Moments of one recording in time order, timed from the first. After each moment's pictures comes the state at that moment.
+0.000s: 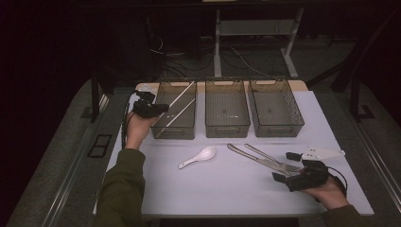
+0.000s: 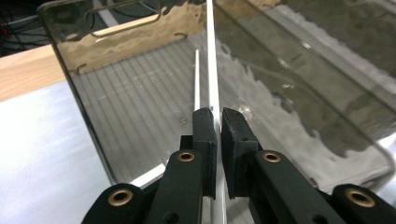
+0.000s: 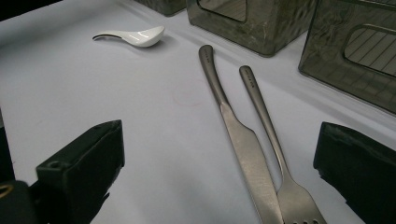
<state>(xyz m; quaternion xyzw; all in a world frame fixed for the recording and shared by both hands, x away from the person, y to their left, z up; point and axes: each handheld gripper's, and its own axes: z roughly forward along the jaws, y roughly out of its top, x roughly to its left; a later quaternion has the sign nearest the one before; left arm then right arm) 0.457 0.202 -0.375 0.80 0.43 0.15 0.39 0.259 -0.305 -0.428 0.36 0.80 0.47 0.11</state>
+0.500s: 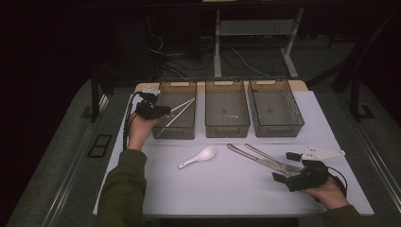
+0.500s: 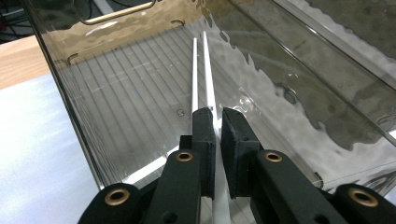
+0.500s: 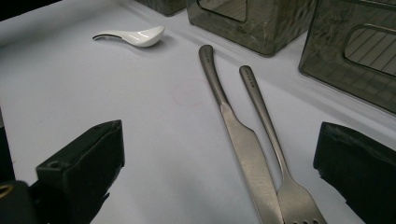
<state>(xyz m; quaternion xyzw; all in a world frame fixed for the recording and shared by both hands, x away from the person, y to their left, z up) 0.458 0.194 -0.381 0.81 0.43 0.14 0.38 0.259 -0.304 -0.428 0.36 0.80 0.47 0.11</state>
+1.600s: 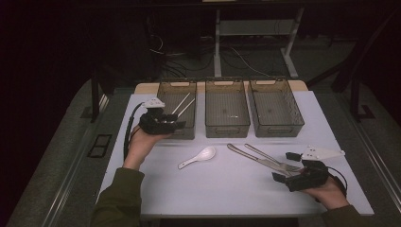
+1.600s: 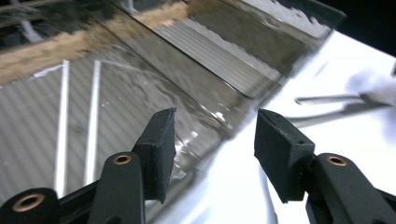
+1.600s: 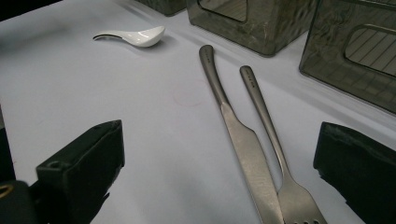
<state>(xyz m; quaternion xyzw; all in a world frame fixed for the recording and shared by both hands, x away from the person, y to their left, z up) 0.386 0.167 -0.364 0.82 0.33 0.10 0.46 0.259 -0.304 -0.428 0.36 0.80 0.47 0.11</state>
